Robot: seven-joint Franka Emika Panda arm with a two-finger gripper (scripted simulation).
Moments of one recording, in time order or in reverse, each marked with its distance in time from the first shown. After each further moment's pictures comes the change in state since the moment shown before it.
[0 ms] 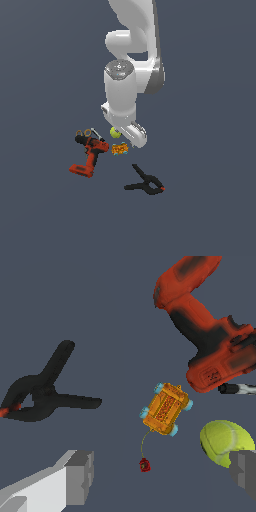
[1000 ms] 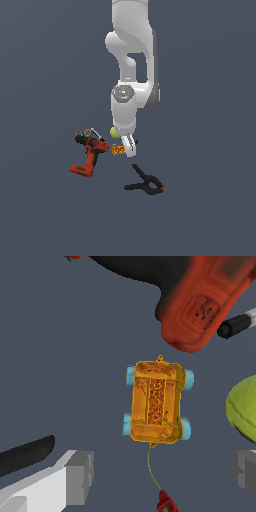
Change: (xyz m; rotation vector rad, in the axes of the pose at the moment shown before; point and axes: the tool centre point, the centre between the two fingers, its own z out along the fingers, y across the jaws) arm -0.017 0.021 0.088 -0.020 0.013 0.460
